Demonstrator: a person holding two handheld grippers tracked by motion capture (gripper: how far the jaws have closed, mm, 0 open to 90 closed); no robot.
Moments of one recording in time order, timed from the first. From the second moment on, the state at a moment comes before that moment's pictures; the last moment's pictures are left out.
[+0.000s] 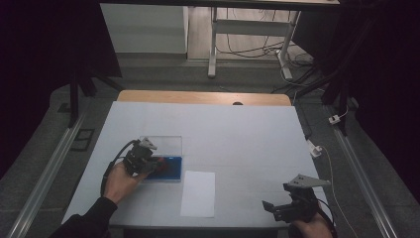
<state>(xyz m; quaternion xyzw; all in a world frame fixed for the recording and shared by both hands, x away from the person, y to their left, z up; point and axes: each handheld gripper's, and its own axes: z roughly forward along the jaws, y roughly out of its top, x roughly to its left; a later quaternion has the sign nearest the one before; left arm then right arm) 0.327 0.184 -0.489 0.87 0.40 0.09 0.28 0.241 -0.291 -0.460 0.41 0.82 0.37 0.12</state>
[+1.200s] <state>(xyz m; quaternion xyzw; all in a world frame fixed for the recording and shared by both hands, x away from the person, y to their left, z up) 0.324 0.179 -0.496 0.86 0.42 0.09 0.28 0.242 -0.290 -0.461 0.41 0.83 0.37 0.12</state>
